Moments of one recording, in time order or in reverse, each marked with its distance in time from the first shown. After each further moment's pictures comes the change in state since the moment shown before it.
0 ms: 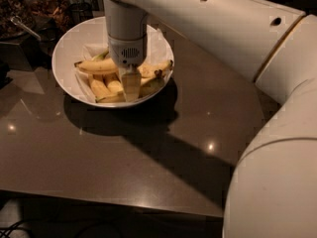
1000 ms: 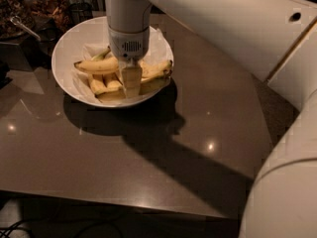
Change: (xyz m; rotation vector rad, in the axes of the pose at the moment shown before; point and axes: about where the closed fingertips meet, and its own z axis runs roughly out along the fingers) arm 0.000 0.003 -0.022 0.051 -0.020 0.012
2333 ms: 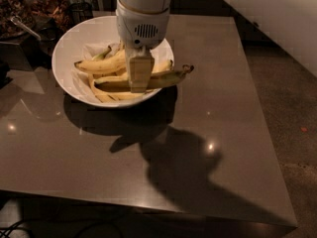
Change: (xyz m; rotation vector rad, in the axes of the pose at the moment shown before) arm 0.003 0.049 -0.064 0.072 -0.063 0.012
